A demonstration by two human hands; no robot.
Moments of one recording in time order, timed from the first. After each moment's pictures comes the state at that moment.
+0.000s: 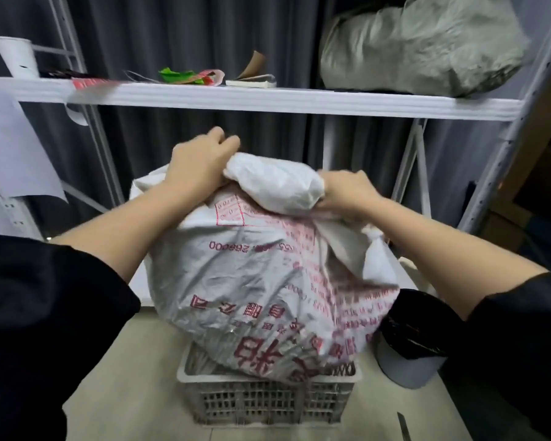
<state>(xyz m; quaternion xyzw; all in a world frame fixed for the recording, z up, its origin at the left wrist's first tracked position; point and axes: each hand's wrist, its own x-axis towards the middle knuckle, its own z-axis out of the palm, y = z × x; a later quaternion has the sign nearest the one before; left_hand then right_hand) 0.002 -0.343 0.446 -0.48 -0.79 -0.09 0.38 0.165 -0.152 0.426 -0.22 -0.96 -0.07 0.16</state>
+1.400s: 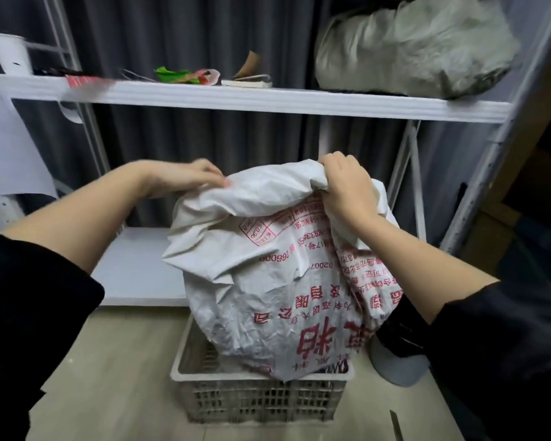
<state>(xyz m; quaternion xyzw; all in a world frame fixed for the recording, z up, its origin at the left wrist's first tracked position) -0.021 -0.365 0.456 -0.44 -0.78 -0.32 -0.31 0.174 -0.140 0.404 -0.18 -0.88 -0.11 0.43</state>
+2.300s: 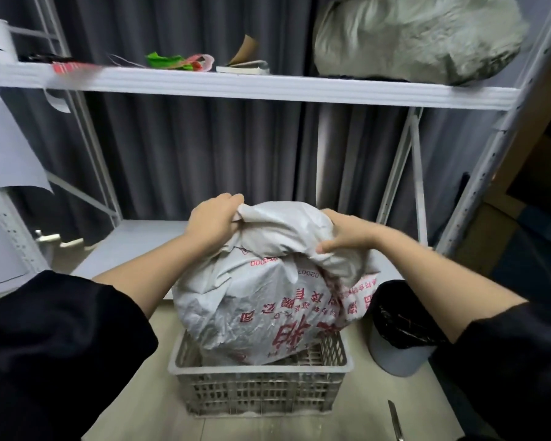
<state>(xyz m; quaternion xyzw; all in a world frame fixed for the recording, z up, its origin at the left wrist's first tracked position) 0.009 -0.317 0.341 -0.49 -0.83 -0.17 0.18 0.200 -0.116 0.359 -0.23 -0.96 0.18 -0.03</state>
